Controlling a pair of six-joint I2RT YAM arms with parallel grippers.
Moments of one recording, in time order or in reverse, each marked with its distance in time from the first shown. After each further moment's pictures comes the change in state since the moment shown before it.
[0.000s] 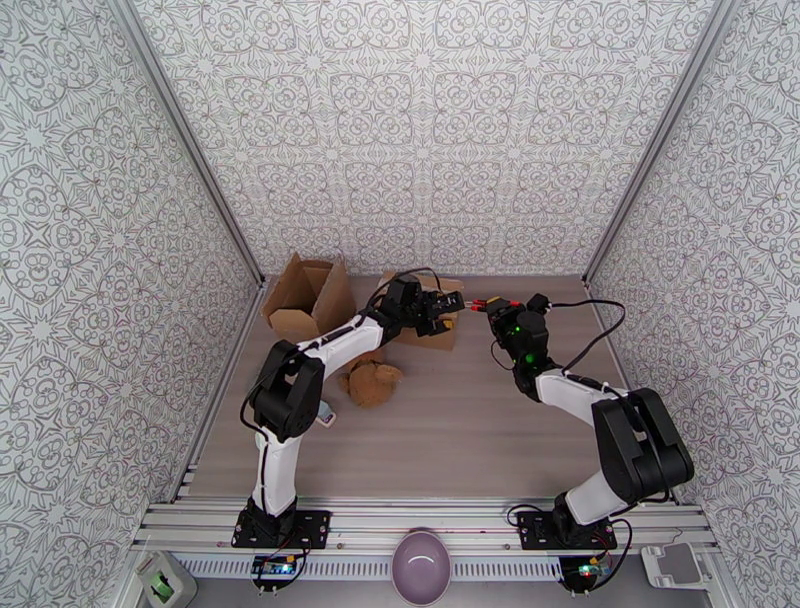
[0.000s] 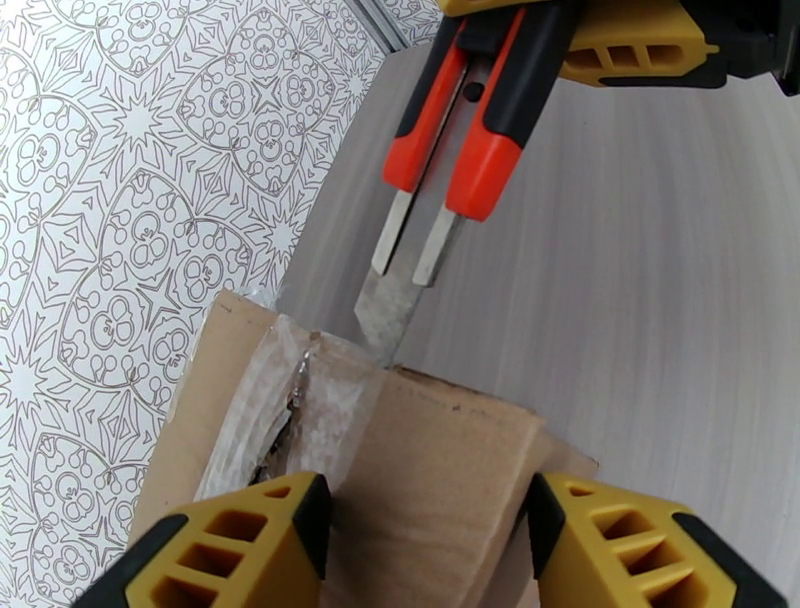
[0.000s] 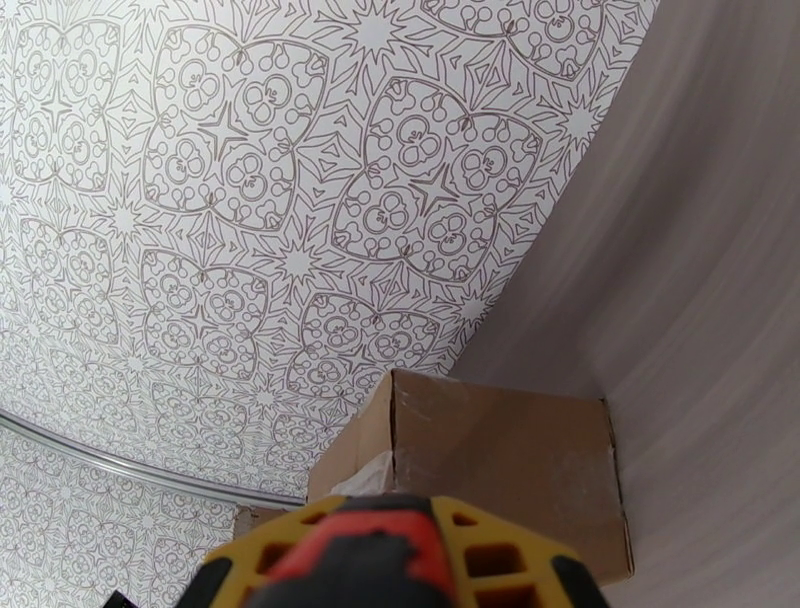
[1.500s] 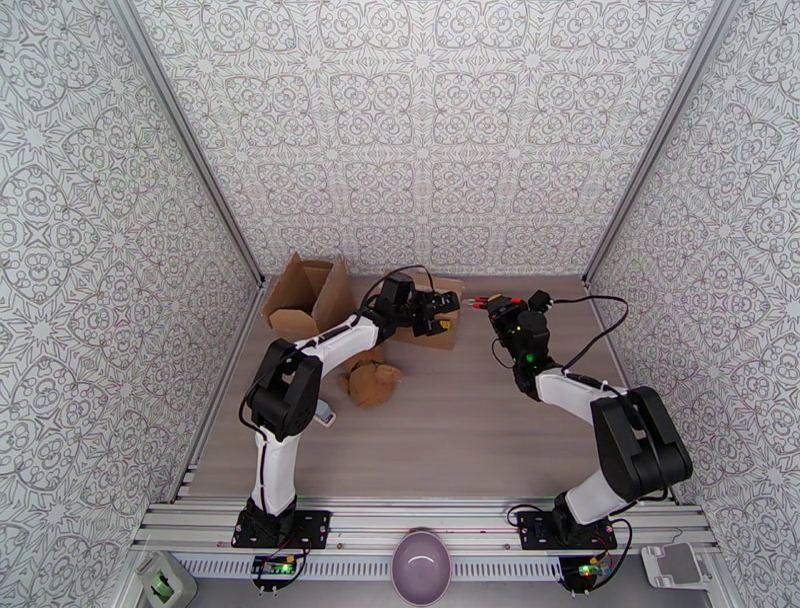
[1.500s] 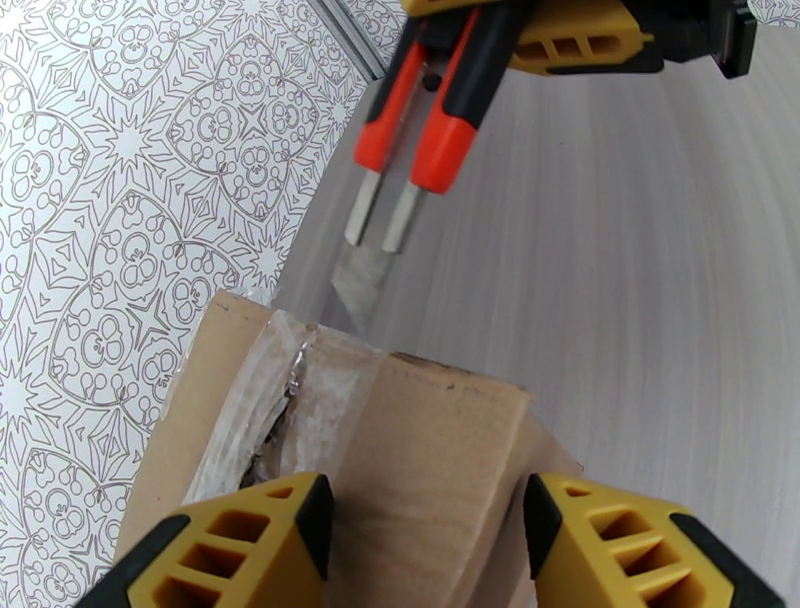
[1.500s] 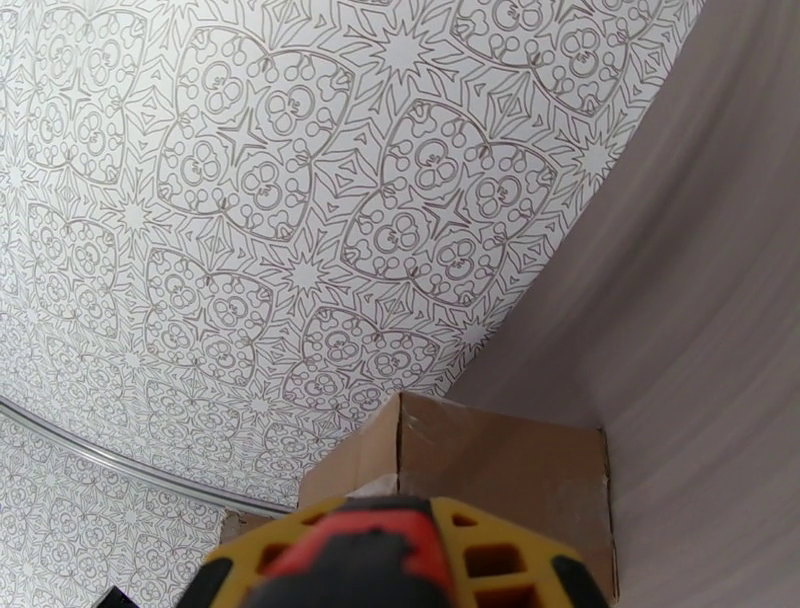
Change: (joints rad) left arm 0.029 -0.005 -0.029 0.031 0.114 0.008; right arm -0.015 0.009 0.009 0.040 0.020 -0.086
